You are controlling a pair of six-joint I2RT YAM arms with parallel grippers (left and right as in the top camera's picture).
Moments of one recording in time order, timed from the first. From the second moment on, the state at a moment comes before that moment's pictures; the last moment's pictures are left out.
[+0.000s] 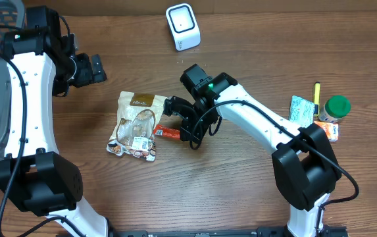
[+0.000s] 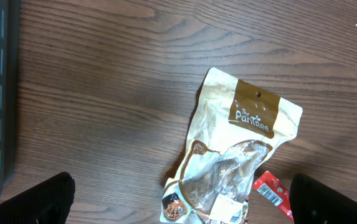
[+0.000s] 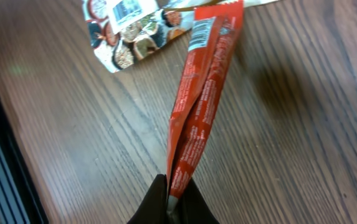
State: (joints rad) left arm 0.16 1.88 1.88 -1.33 0.09 -0.13; right arm 0.63 2.00 1.55 -1.02 -0.48 -0.44
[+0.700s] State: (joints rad) left arm 0.16 1.88 1.88 -1.33 0.09 -0.13; right arm 0.29 1.99 1.55 -1.59 -0.93 -1.29
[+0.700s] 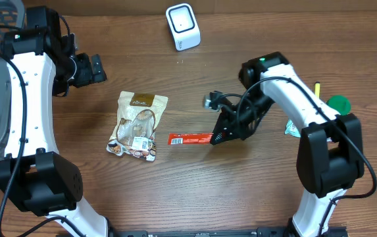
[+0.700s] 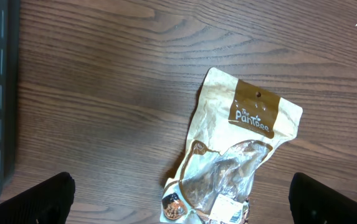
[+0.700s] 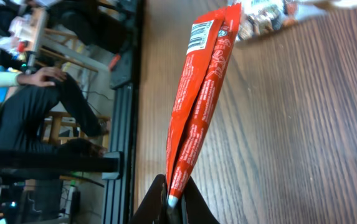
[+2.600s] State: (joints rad) left arm 0.16 1.88 1.88 -1.33 0.09 -0.13; right arm 0.38 1.99 1.31 -0.99 -0.34 -0.18
